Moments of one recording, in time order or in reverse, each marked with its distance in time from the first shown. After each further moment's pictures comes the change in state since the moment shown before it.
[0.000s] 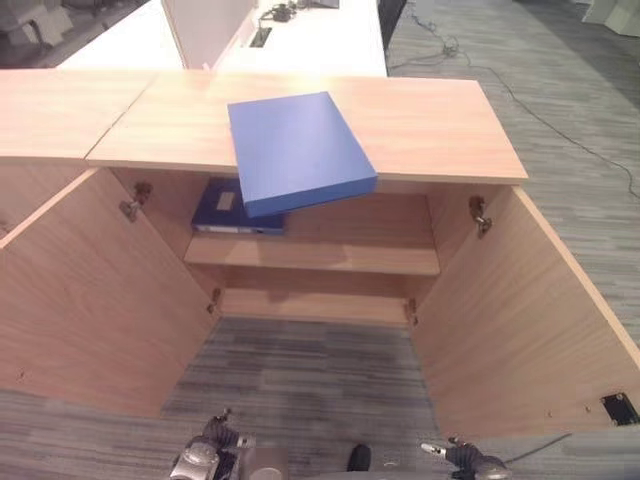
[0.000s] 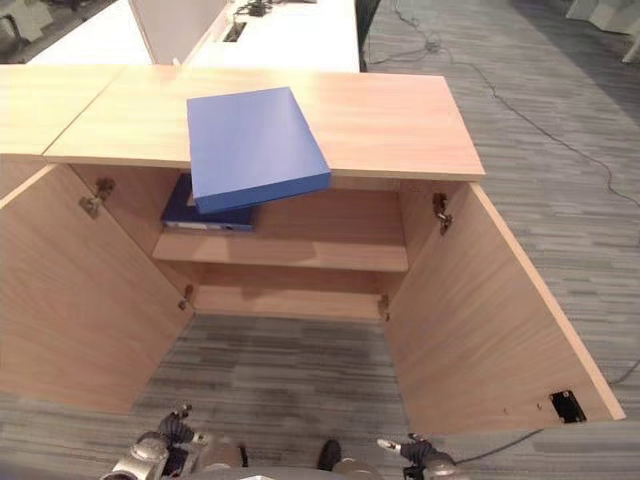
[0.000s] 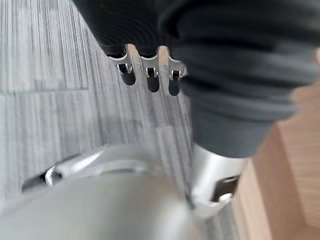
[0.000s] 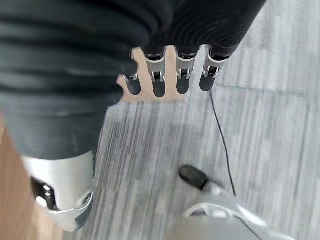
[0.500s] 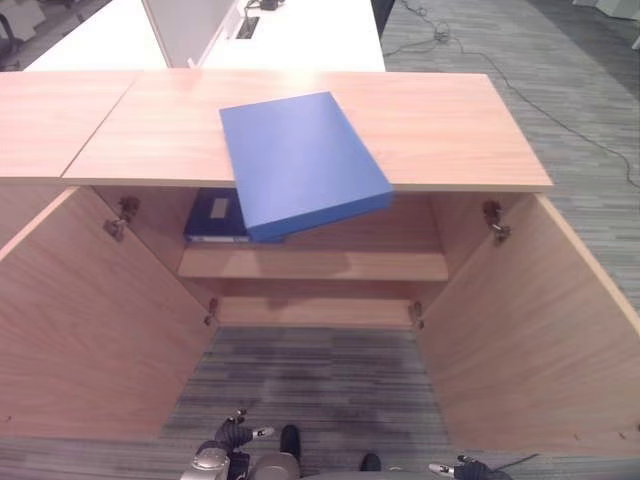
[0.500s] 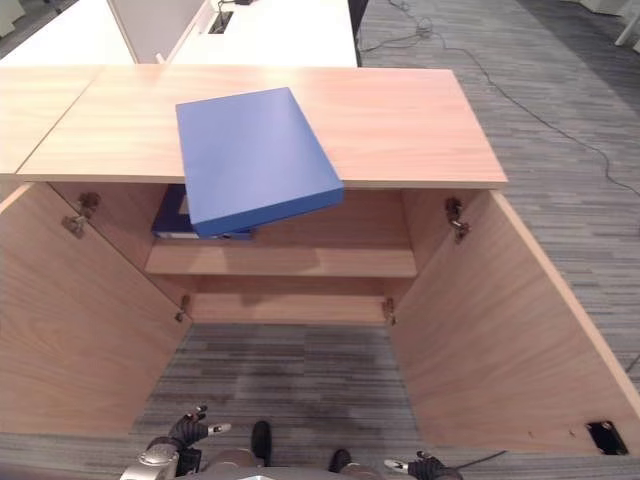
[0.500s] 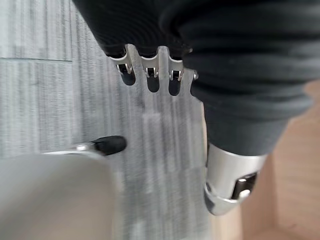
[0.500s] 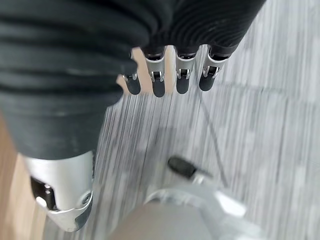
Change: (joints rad) left arm 0.093 -0.028 0.004 -0.221 -0.200 0.018 -0.050; right arm 0.064 0.001 -0.012 -0.026 -0.039 0.007 0.021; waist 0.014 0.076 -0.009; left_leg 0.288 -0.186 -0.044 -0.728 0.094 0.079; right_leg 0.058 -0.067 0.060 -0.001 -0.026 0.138
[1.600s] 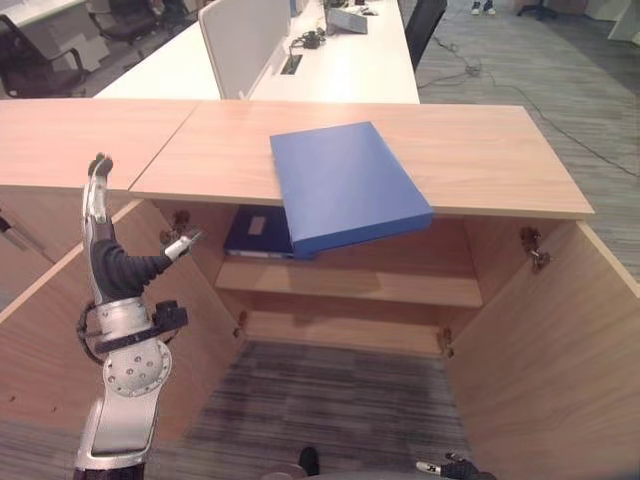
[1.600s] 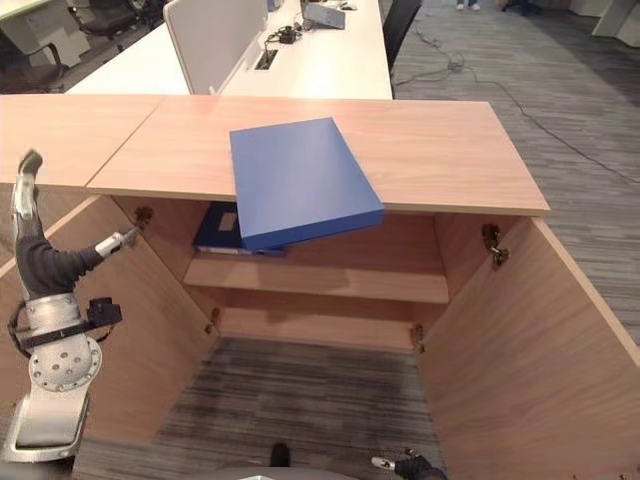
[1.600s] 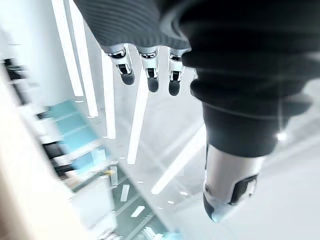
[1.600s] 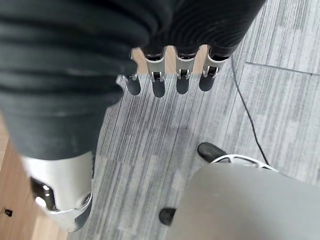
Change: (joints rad) left arm -0.028 0.263 0.324 -1.312 0.502 -0.127 0.437; right arm 0.048 0.040 -0.025 -0.029 -0.040 0.012 -0.070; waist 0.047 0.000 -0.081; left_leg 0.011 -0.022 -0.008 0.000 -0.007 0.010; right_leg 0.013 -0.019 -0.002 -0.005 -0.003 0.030
